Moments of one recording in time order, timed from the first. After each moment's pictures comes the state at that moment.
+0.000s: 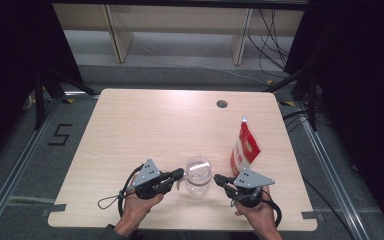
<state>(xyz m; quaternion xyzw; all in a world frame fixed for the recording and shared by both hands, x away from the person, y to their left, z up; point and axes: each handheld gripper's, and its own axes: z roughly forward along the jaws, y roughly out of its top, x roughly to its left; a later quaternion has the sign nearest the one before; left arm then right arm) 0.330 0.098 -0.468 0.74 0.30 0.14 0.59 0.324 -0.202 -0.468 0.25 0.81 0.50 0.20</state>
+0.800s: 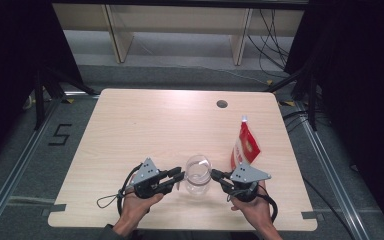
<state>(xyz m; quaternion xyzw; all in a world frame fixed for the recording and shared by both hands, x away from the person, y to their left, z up) 0.330 0.102 -0.466 0.73 0.32 0.12 0.59 0.333 -0.192 -0.460 0.24 0.80 0.51 0.20</state>
